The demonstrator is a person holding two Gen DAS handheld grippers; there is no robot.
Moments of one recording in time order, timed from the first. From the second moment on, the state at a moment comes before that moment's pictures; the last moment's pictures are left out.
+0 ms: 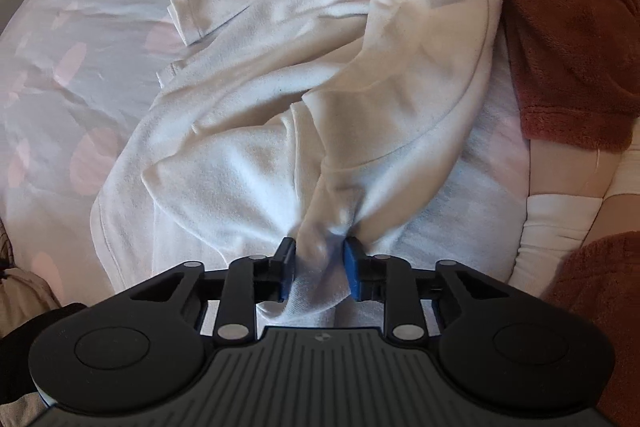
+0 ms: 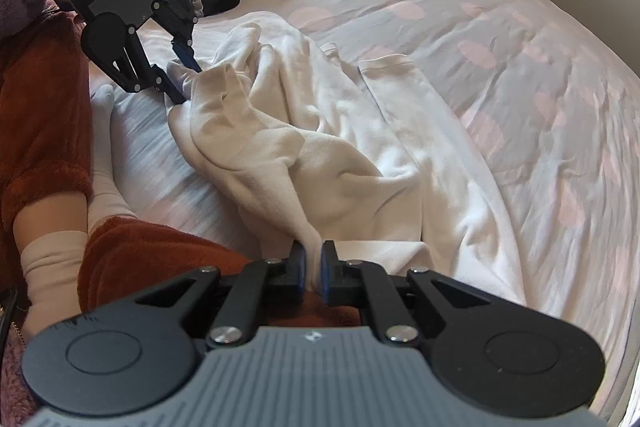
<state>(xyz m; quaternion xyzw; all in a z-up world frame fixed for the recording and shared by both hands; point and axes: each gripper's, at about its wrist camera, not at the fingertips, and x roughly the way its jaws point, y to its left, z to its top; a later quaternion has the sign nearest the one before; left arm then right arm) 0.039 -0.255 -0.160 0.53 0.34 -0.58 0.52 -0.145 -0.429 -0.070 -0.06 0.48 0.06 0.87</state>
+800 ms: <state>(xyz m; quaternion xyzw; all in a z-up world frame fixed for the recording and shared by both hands) 0.036 -0.245 0.014 0.38 0.23 -0.55 0.71 -0.145 -0.445 0.100 -0.20 0.25 -0.17 0.93</state>
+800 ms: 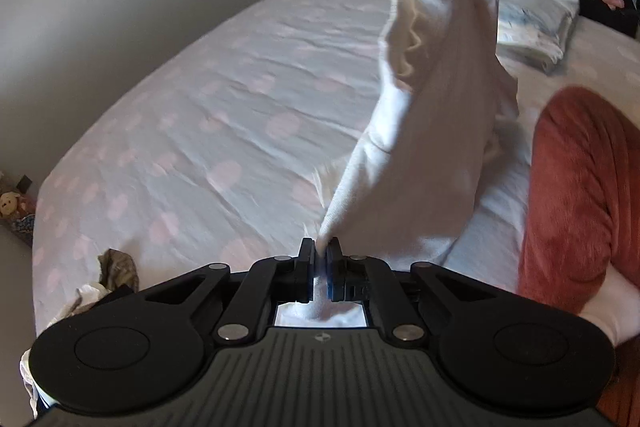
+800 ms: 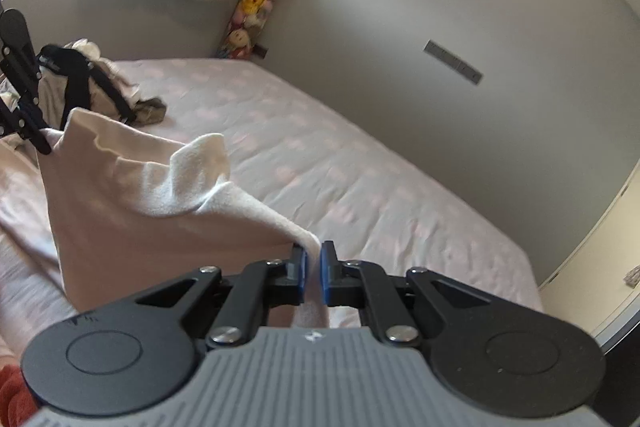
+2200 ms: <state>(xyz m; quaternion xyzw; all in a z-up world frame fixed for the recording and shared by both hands) 0.016 -0.164 0.222 0.20 0.03 -0.51 0.84 -0.211 -0.397 0.255 -0.19 0.02 -0.23 0.95</state>
